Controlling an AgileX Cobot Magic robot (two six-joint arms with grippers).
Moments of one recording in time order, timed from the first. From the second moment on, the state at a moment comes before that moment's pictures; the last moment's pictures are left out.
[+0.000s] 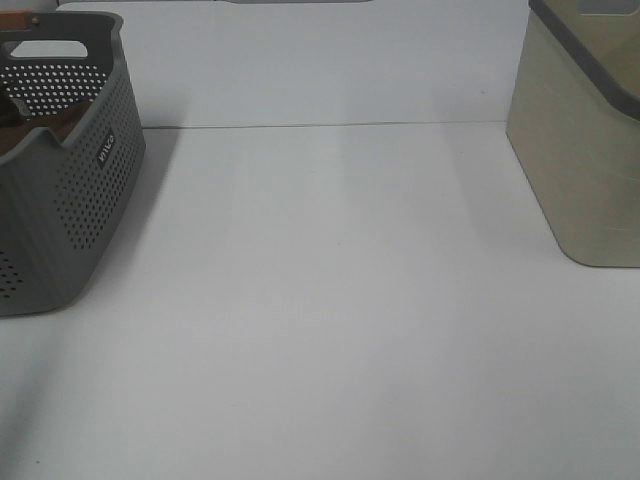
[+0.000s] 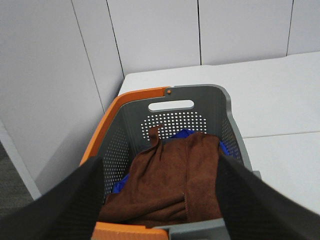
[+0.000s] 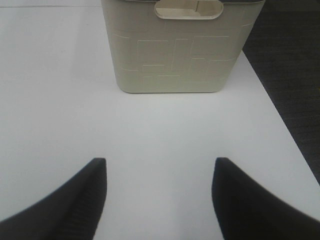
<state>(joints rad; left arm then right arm) 0.03 0.48 -0.60 0.20 0.35 -0.11 0.00 0.01 -0.50 -0.11 1.06 0.06</state>
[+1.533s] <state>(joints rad) 0.09 2.21 -1.97 0.26 0.74 -0.29 0.00 0.01 -0.50 -0.11 1.06 0.06</state>
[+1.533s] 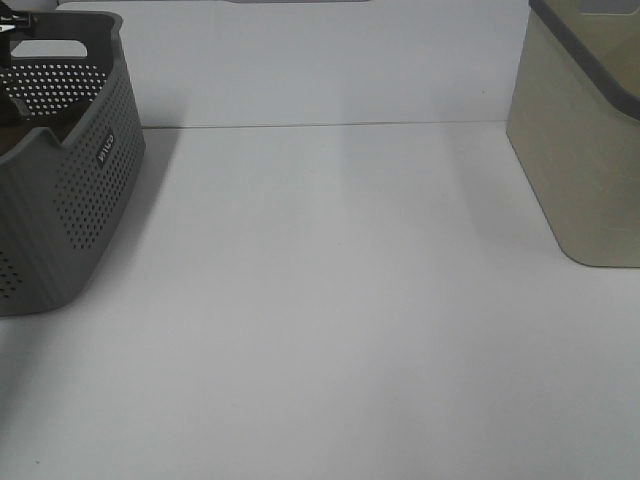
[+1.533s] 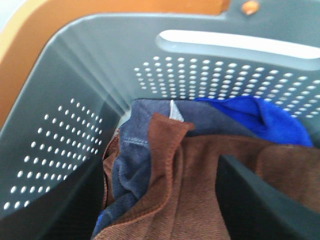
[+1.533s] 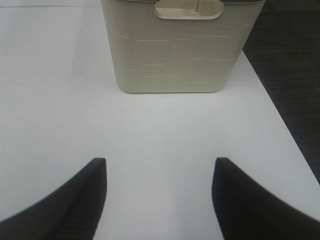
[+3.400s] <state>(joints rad) 0.12 2.33 -1.97 0.23 0.58 -0.31 0.00 0.01 -0.50 -0.11 1.06 0.06</state>
